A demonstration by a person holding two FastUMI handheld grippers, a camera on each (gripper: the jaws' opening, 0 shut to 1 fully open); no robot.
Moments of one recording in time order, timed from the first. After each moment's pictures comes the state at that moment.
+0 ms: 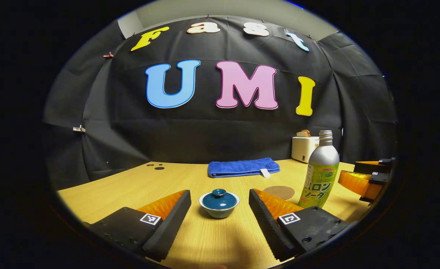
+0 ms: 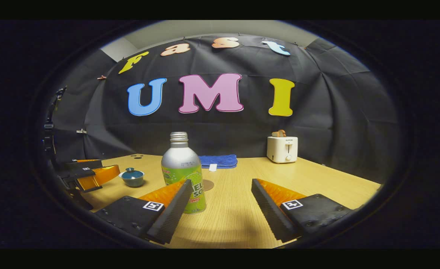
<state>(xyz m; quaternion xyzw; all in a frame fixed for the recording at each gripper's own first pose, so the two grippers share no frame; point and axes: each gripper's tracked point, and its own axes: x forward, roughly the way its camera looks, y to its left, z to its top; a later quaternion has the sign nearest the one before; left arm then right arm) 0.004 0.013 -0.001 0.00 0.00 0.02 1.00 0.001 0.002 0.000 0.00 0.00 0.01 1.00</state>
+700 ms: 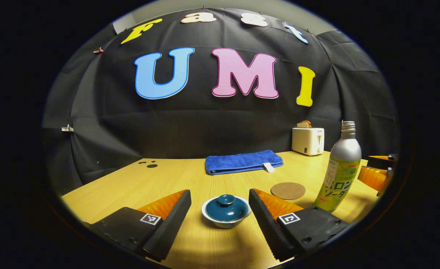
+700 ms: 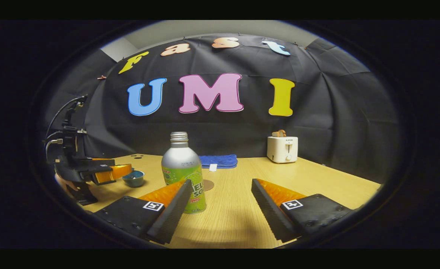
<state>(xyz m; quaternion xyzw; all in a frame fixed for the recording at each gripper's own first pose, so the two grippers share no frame) 0.060 0.031 -0.012 0.02 0.04 0.00 1.00 0.002 0.001 -0.001 0.00 0.00 0.01 1.00</state>
